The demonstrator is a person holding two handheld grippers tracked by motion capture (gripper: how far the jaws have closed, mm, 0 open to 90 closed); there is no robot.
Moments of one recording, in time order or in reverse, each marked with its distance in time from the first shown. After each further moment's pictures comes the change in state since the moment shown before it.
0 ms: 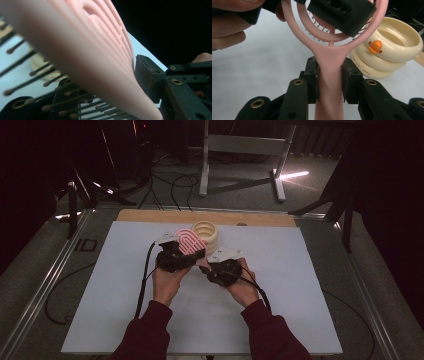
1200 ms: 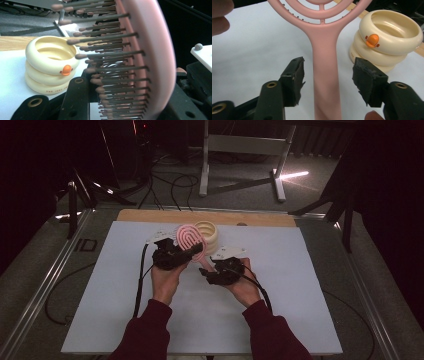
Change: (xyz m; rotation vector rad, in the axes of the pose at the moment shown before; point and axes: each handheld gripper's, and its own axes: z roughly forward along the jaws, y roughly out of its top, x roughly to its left) left arm 0.003 0.006 -0.012 -0.102 -0.038 -0.022; right arm -0.009 -0.007 0.002 -0.012 0.007 0.081
